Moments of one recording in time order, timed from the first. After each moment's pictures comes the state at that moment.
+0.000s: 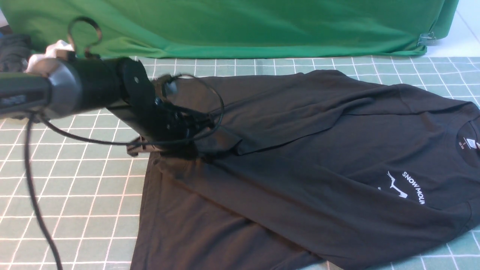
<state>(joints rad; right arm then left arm) 0.04 0.86 -0.75 0.24 0.68 -0.17 -0.25 1.84 -1.21 -0.30 0.63 -0.28</state>
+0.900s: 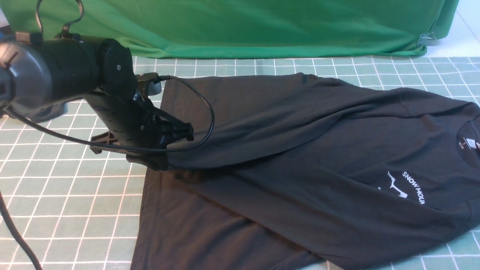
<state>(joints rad) 0.04 0.86 -0.75 0.24 0.68 -0.17 -0.25 1.77 -1.21 -0.07 0.89 -0.33</state>
